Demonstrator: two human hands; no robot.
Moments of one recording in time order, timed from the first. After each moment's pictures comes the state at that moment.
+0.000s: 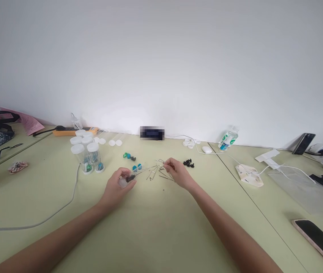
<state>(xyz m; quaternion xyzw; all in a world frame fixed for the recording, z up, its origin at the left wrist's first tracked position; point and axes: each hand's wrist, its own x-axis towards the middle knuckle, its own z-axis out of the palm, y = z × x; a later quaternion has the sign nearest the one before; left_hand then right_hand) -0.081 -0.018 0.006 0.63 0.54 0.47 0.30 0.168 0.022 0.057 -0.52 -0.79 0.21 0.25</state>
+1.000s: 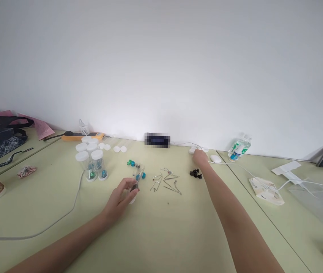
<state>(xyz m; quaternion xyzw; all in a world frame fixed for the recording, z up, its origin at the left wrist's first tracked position) -0.082 -0.019 0.008 0.65 0.47 0.46 0.36 0.254 0.175 0.050 -0.77 -0.60 0.07 0.18</state>
